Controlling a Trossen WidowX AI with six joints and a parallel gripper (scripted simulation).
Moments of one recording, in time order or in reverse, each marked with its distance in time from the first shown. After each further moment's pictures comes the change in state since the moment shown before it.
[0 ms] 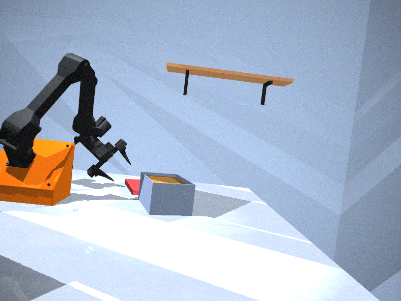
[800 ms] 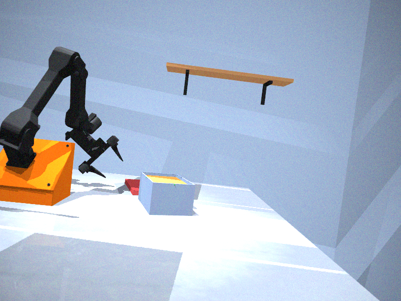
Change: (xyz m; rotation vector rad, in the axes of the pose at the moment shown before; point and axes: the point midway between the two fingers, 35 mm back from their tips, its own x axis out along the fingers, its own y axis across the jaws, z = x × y) arm -0.033 -0.013 -0.001 -0.003 0.000 -0.005
